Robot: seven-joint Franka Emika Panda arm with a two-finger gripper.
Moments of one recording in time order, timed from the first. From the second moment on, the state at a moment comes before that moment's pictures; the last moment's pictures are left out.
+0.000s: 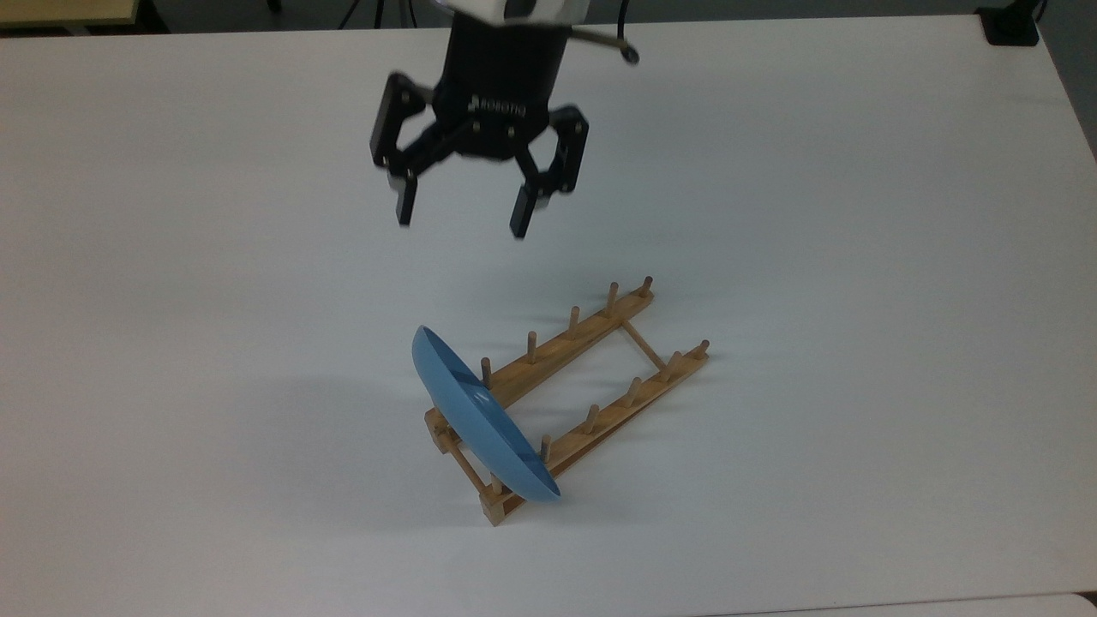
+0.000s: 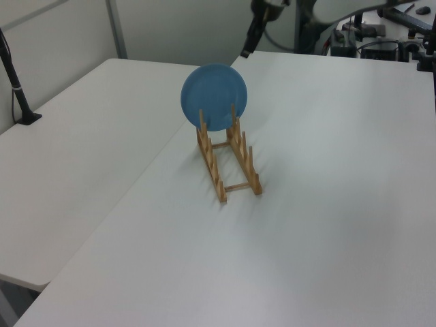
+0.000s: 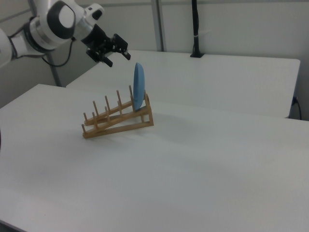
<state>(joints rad) 0.21 0.28 -0.06 -1.44 -0.41 2.18 0.09</state>
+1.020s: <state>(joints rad) 0.26 0.50 -0.17 -1.29 -0.53 2.29 0.09</state>
